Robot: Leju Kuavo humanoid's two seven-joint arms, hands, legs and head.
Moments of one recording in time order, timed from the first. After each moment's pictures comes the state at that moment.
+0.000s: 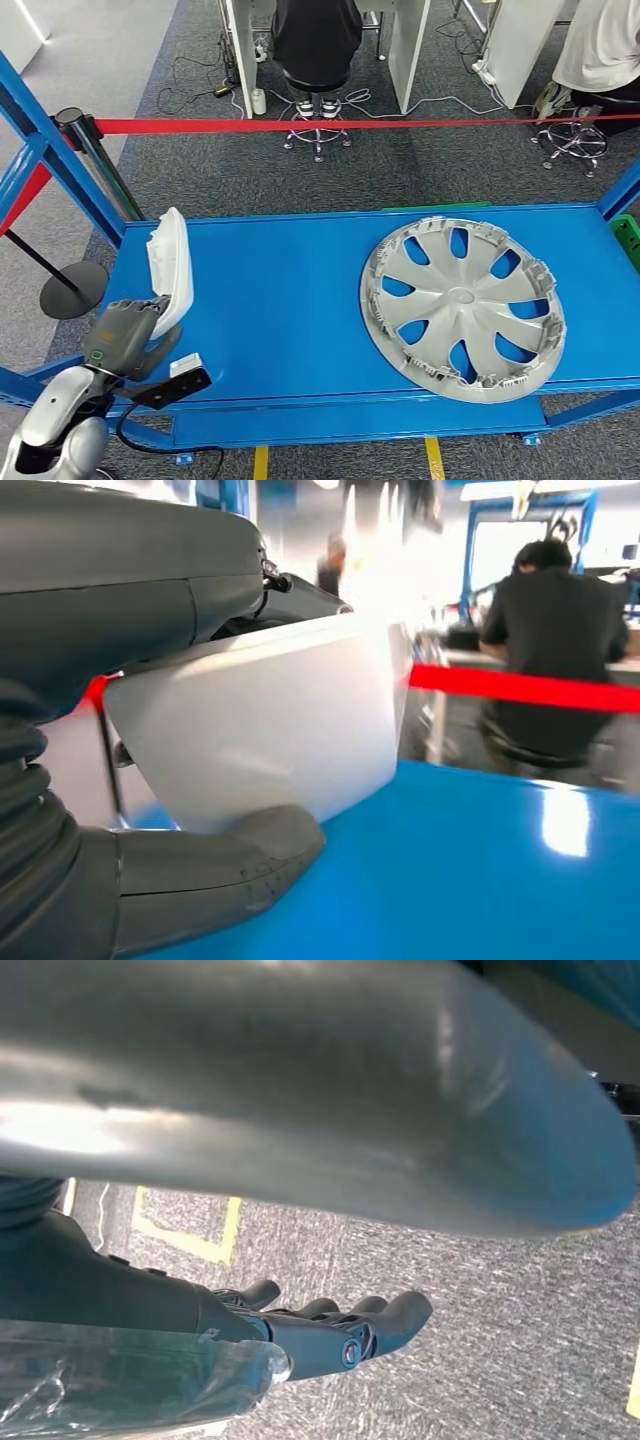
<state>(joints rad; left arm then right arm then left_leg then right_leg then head) 0.19 0.01 0.13 -1.86 -1.35 0.04 -0.18 -0.06 0.30 -1.23 -0.48 1.56 0.06 0.06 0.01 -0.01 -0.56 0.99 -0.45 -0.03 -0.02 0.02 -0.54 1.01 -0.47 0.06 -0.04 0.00</state>
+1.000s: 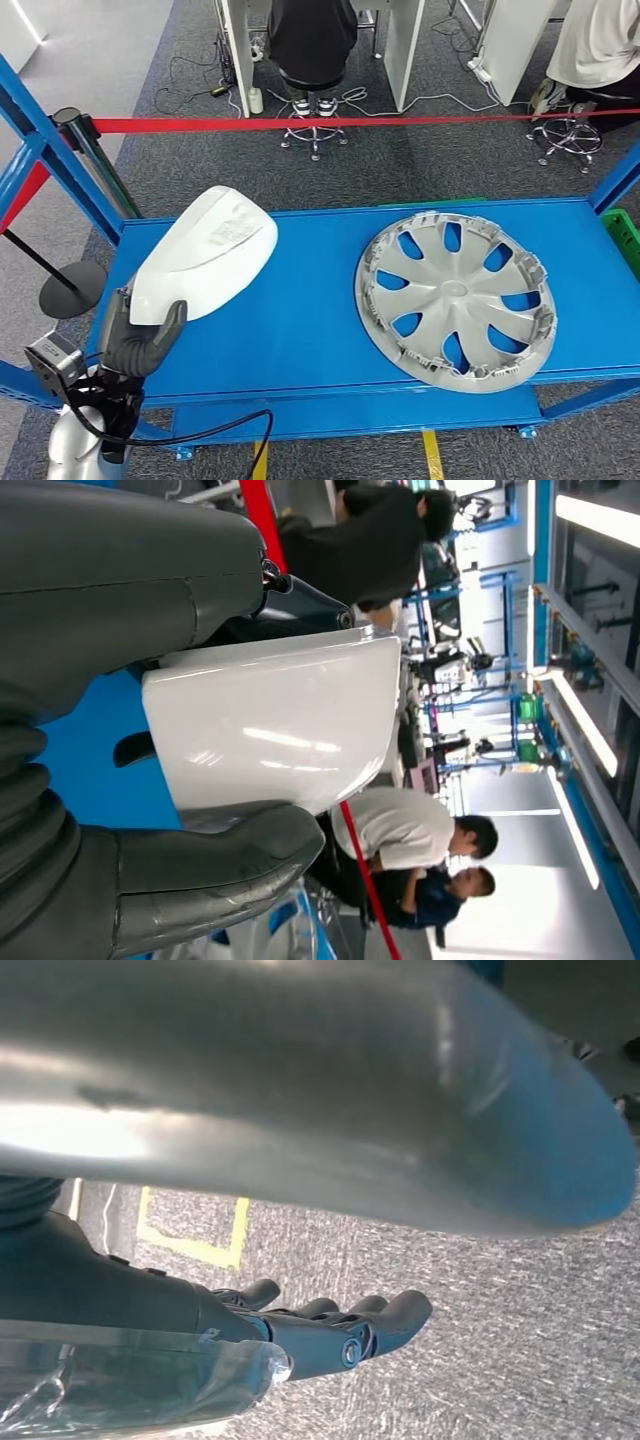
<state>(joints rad) 0.14 -0.30 0.24 -1.85 -0.33 -0.33 -0.35 -0.05 0.32 -1.26 -0.57 1.57 0.10 0.06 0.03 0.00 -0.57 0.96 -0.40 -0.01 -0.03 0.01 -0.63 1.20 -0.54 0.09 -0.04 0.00</state>
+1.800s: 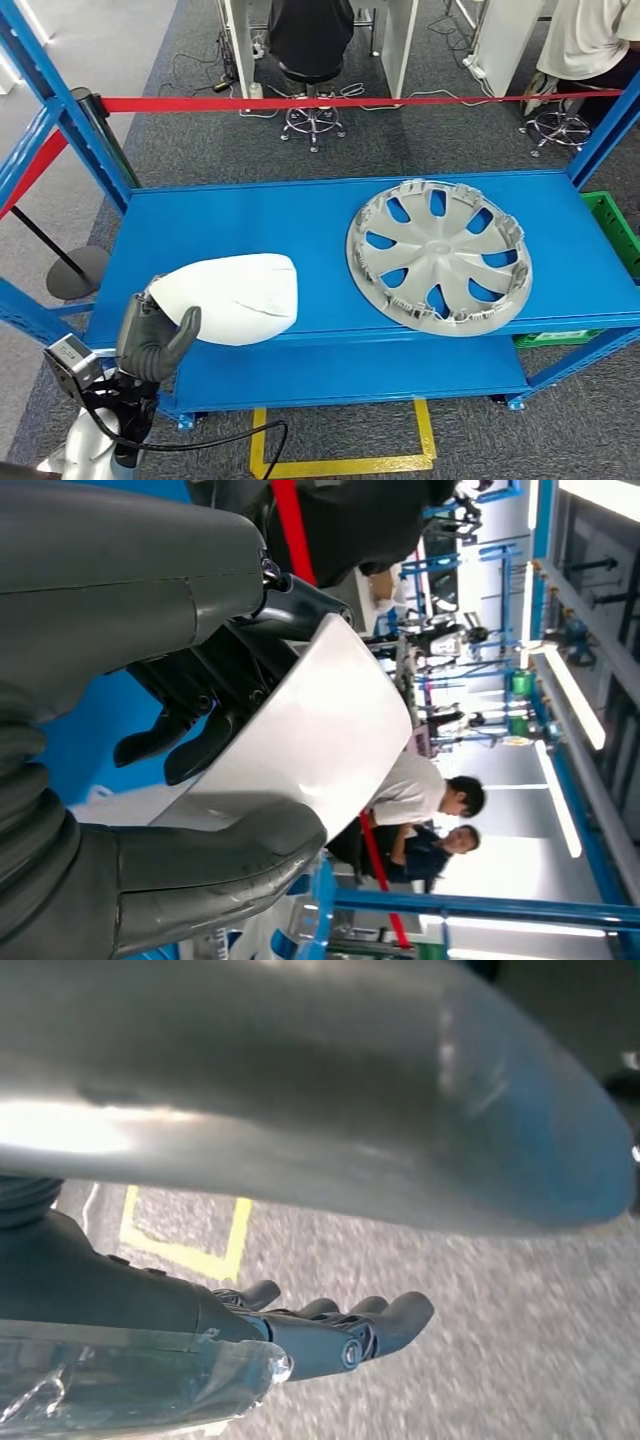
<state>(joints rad) 0.14 -0.28 0.17 -1.80 -0.30 -0.32 -0.37 -0.05 0.33 -1.27 -0.56 1.55 0.16 0.01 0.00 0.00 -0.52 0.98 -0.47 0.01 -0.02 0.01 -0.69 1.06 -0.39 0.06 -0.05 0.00</state>
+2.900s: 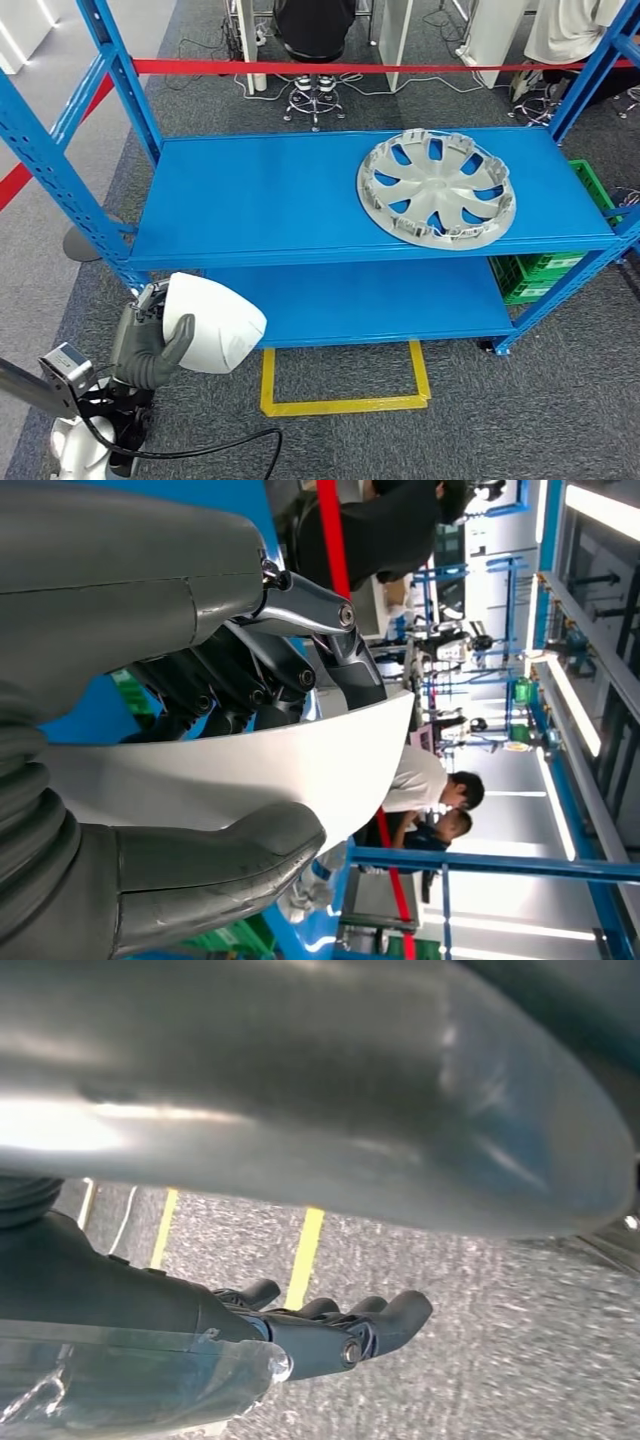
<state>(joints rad) 0.17 -0.28 0.19 -1.78 -0.30 -0.33 -0.38 -0.06 0.32 -1.28 -0.51 1.53 0.19 0.02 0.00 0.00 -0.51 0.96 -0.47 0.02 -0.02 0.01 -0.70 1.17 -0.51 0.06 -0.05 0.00</state>
